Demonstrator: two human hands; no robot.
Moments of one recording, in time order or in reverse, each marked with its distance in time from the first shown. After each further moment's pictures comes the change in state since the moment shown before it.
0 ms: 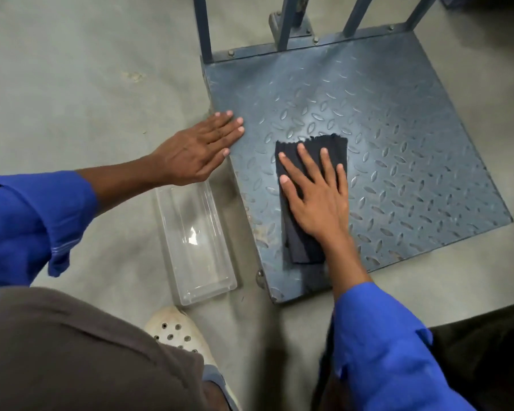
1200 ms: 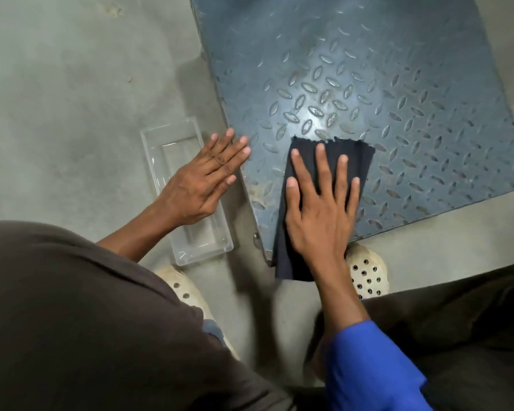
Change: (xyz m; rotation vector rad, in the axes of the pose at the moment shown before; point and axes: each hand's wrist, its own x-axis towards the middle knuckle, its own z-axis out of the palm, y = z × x) left_hand -0.058 0.122 0.040 -0.280 0.123 -0.202; right_hand -0.095 -0.017 0.004 -0.051 0.055 0.180
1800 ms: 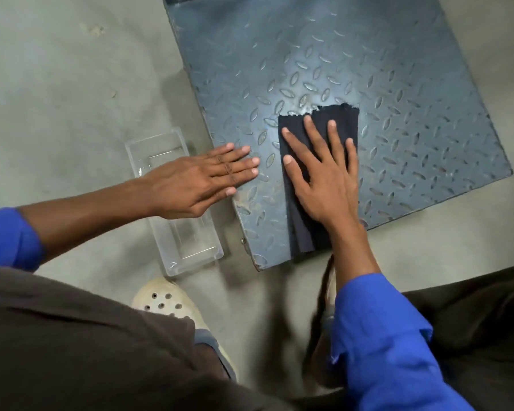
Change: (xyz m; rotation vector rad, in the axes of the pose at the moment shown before) left_hand 0.040 0.000 -0.031 0.071 -0.384 0.321; right_hand 0.063 0.041 -0.003 0.048 -0.015 -0.165
